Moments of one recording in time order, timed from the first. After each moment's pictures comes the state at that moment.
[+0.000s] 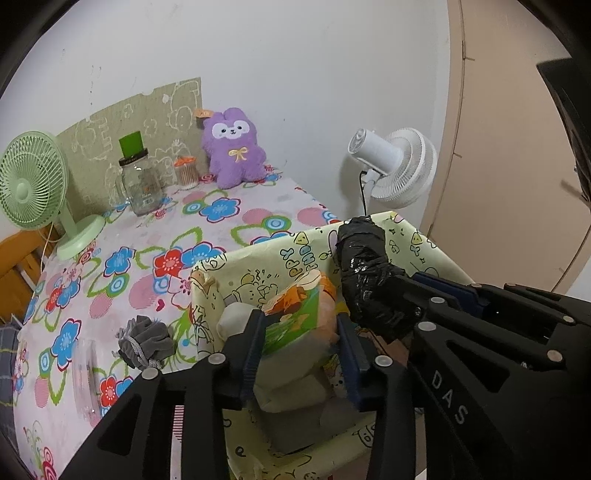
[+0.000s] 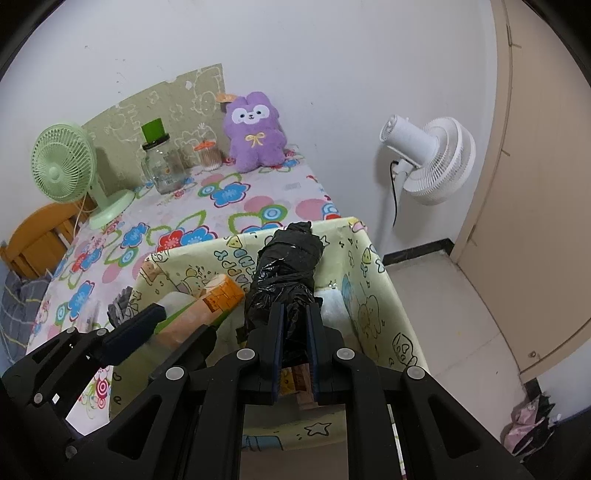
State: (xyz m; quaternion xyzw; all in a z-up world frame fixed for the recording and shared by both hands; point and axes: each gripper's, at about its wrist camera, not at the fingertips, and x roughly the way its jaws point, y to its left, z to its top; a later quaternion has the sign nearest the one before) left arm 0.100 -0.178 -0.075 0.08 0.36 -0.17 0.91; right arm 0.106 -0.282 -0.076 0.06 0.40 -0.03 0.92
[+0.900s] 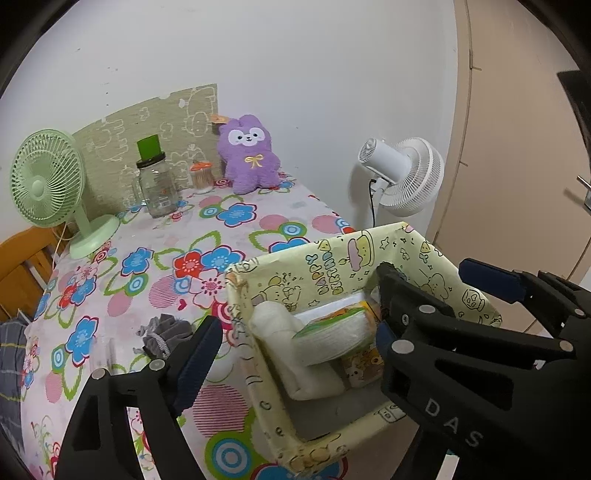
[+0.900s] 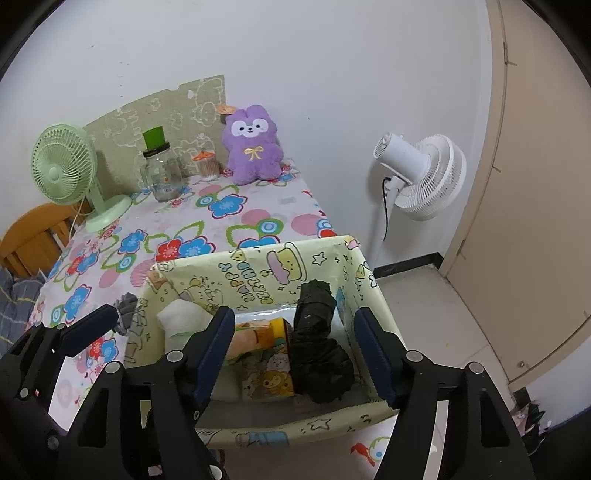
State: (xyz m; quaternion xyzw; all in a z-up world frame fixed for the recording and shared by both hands) left arm 0.090 -0.155 -0.060 0.07 0.35 -0.16 0.92; right arm 0.095 -0.268 -0.057 0.03 0.37 -0.05 0.93
